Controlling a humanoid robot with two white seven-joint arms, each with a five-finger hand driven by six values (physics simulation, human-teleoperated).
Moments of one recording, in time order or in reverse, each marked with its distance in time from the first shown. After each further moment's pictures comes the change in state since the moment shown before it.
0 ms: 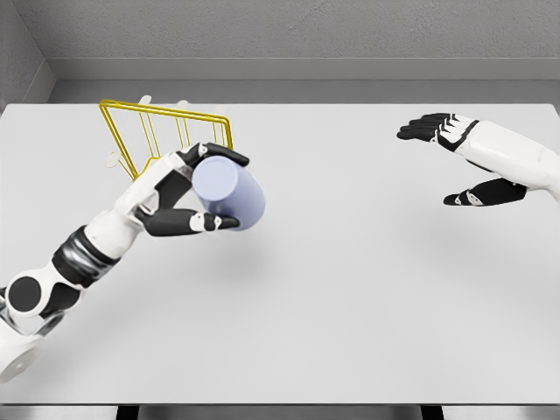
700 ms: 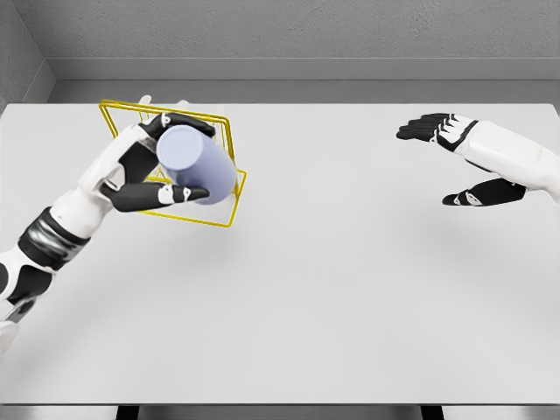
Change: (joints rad) left arm -0.002 0.048 0.082 0.001 0.064 0.028 0.003; right arm 0.000 0.004 0.000 0.000 0.000 0.000 0.000
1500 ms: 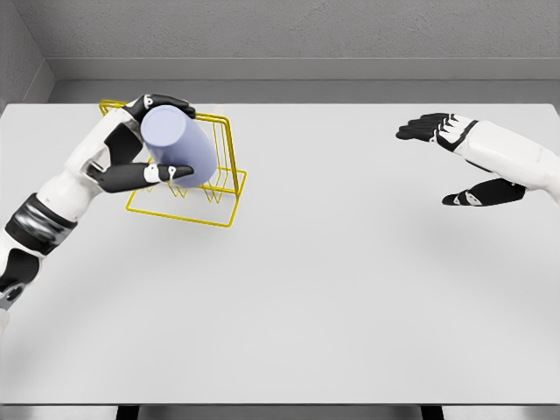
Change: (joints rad) left arm -0.011 -0.012 0.064 0.042 0.016 0.094 0.005; right arm 0.000 0.000 0.000 -0.001 0.000 0.000 0.000
